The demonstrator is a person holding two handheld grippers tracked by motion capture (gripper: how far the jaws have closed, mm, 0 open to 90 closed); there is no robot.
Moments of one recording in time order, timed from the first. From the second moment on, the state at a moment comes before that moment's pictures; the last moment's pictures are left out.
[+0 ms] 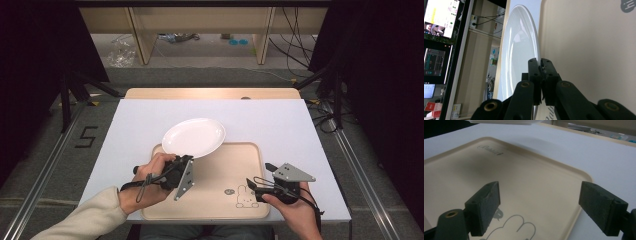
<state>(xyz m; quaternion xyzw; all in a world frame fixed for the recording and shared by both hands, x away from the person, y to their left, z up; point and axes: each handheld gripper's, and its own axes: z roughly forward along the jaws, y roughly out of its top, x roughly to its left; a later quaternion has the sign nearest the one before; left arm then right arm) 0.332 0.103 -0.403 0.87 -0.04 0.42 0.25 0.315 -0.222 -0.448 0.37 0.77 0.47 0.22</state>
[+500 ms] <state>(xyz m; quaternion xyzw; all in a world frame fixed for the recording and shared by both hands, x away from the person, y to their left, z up) 0.310 0.103 -0.403 0.88 -0.06 0.41 0.25 0.316 -0.222 -0.447 0.37 0.77 0.47 0.23</state>
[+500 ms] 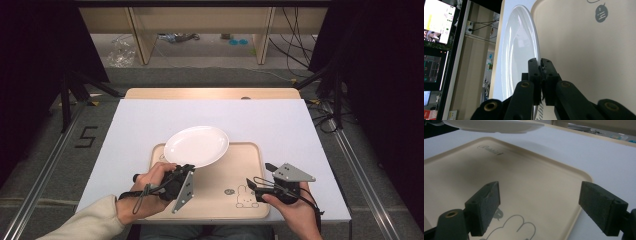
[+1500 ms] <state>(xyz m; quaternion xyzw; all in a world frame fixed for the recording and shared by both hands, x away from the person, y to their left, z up) 0.287 0.101 -0.417 0.89 -0.09 0.38 0.25 0.315 -0.222 -0.448 0.37 0.77 0.47 0.22</state>
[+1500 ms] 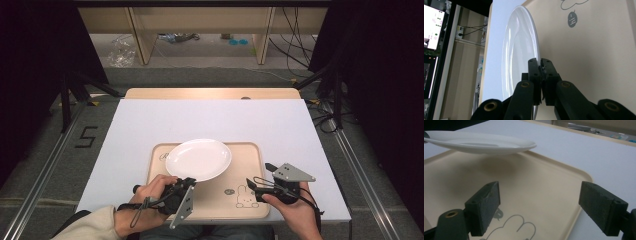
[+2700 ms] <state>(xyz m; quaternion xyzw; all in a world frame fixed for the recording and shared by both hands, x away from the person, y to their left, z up) 0.300 0.098 -0.439 0.92 -0.07 0.26 0.28 0.316 -0.221 -0.449 0.37 0.77 0.47 0.21</state>
